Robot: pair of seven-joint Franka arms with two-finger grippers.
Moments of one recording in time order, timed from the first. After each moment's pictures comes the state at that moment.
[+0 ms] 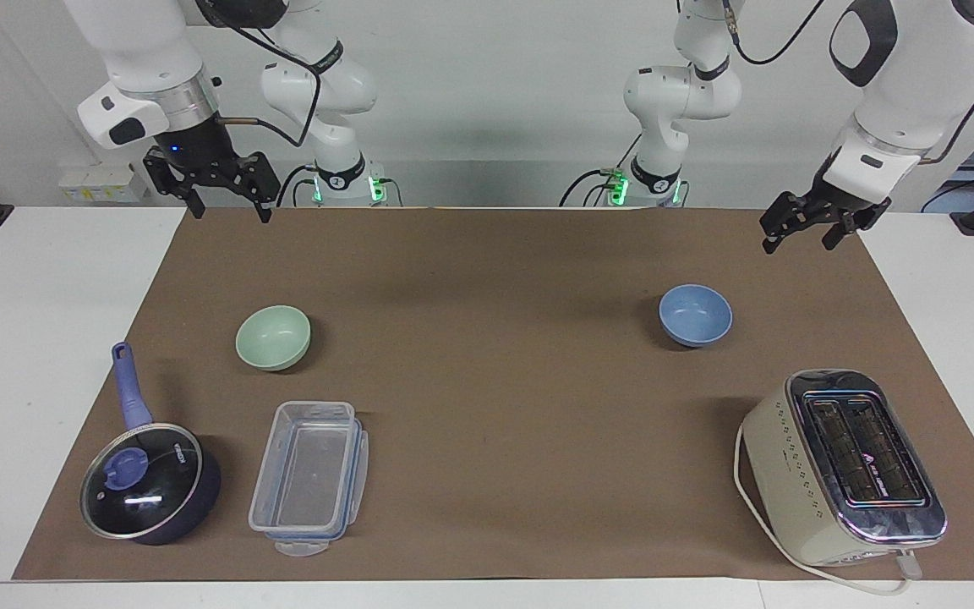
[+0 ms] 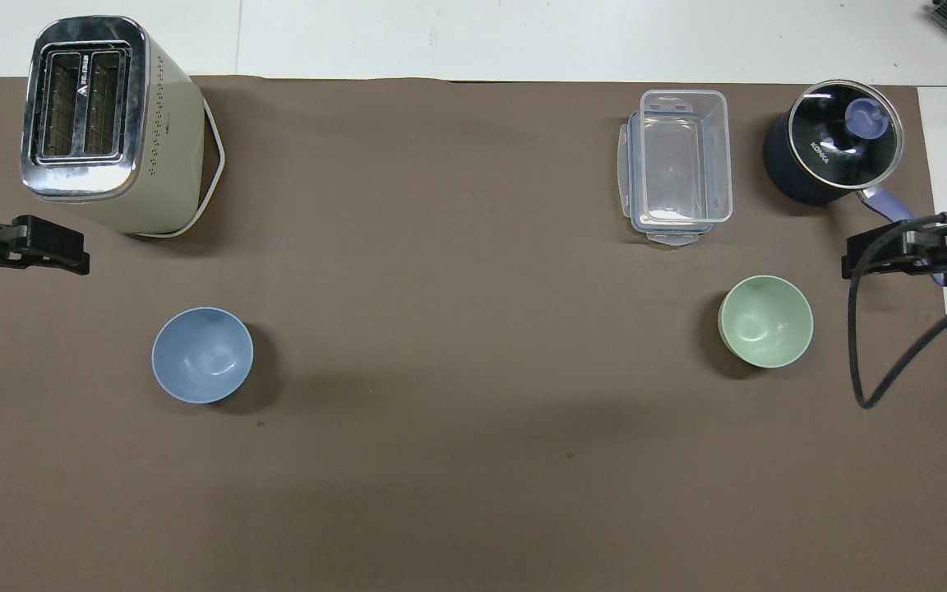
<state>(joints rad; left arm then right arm) -0.14 0.02 0.08 -1.58 -0.02 1.58 -0.08 -0.05 0.01 0.09 -1.48 -0.02 1.49 0.12</state>
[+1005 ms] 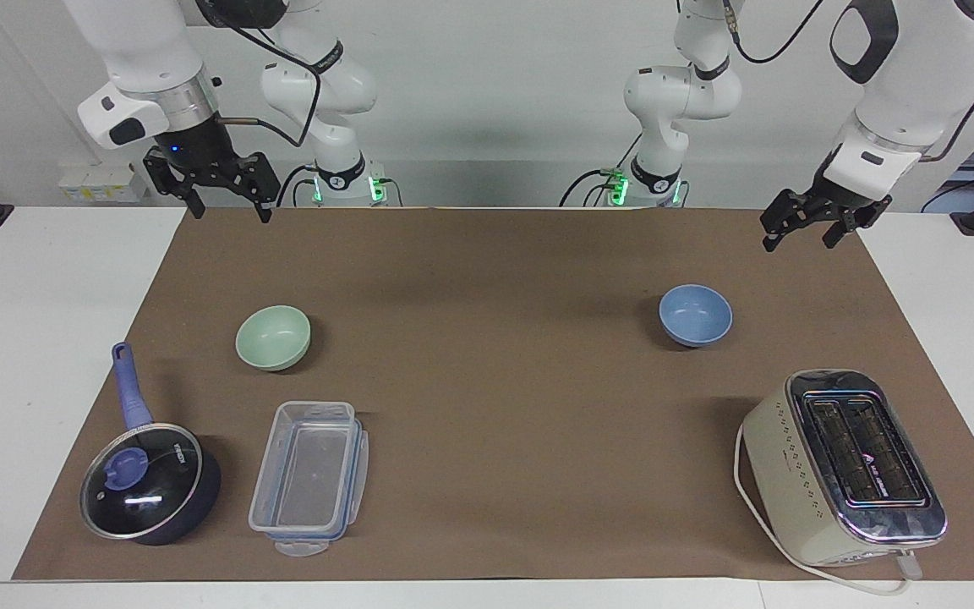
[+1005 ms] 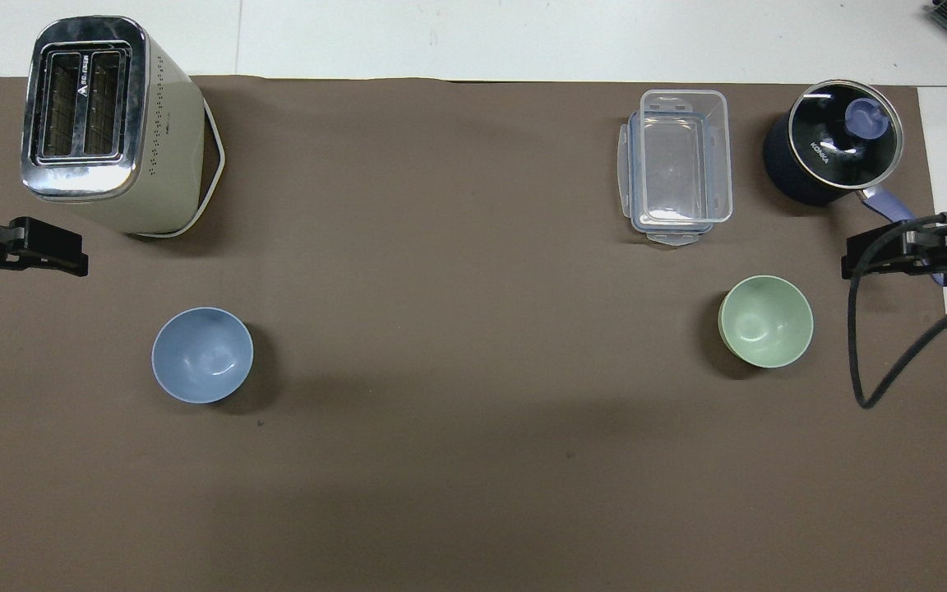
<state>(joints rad) -0.14 0.01 0.08 -1.58 -0.02 1.57 -0.07 -0.05 0.01 0.09 -1.48 -0.02 1.49 0.12</state>
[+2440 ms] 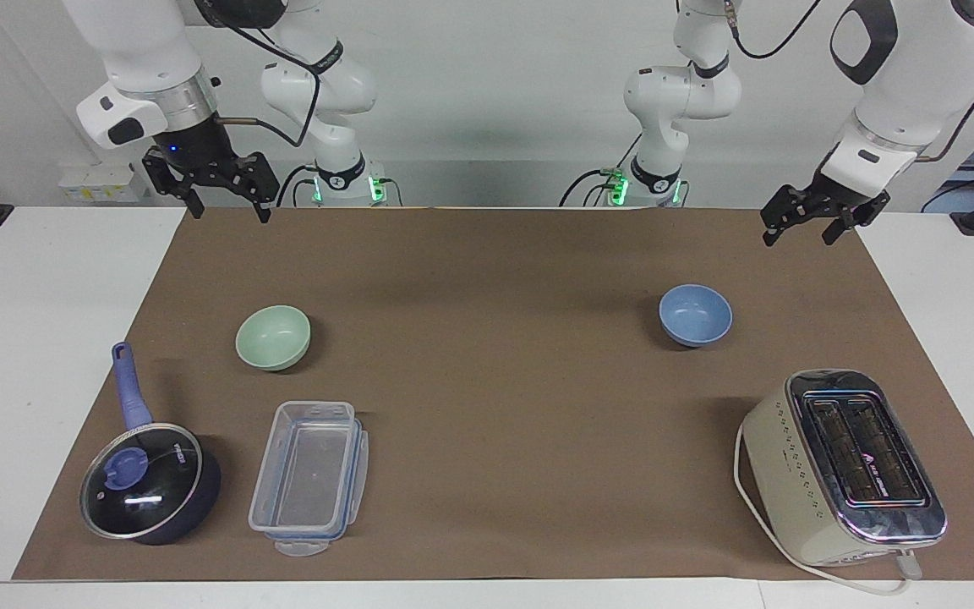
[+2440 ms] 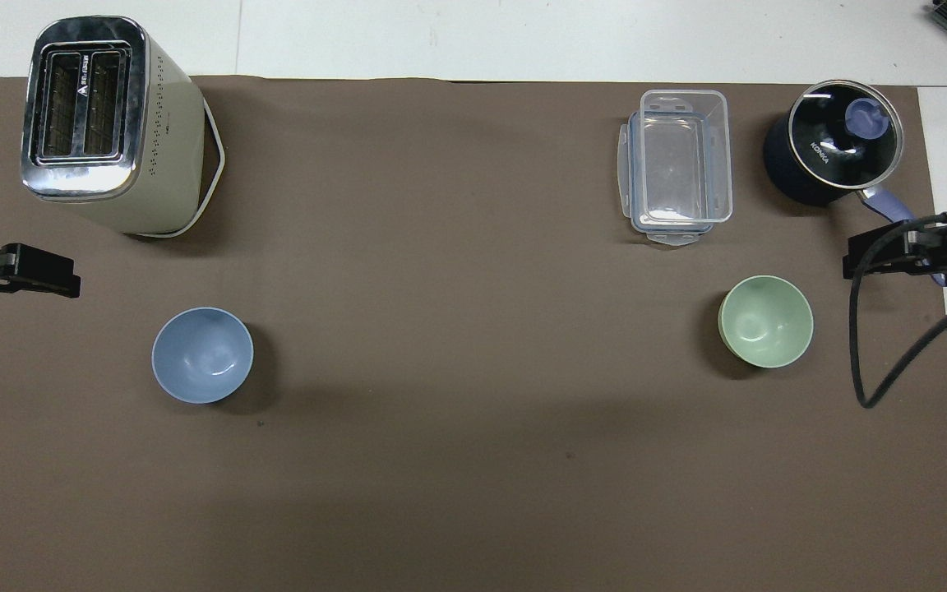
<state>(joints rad) -0.11 -0.03 0.09 -1.67 -0.02 1.60 0.00 -0.05 0.01 0.09 -1.48 -0.02 1.49 0.12</state>
